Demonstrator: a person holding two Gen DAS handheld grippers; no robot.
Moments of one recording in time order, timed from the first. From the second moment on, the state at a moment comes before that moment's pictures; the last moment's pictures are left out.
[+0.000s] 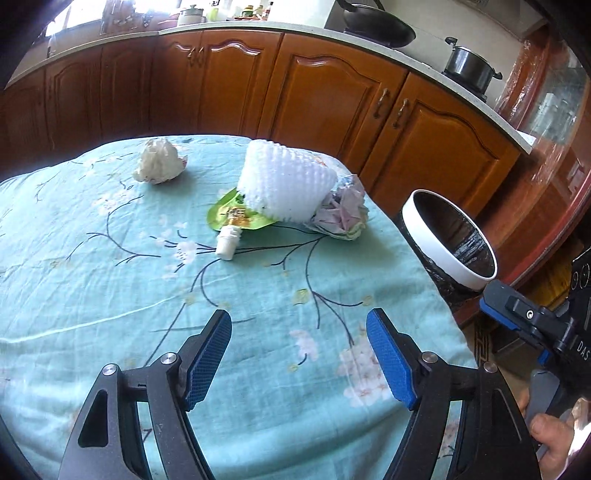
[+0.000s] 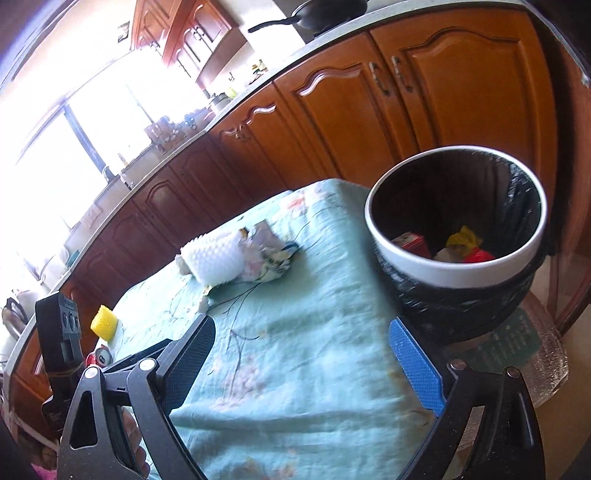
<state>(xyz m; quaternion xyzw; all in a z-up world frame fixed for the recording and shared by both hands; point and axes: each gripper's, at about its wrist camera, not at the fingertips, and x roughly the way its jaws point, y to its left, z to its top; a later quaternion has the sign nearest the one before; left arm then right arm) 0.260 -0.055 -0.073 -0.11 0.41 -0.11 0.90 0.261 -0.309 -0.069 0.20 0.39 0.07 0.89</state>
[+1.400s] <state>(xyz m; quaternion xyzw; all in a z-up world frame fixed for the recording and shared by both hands) 0.403 -0.059 -0.088 -0.07 0.40 -0.18 0.89 0.388 -0.266 -0.111 0.20 0.45 0.13 0.86</state>
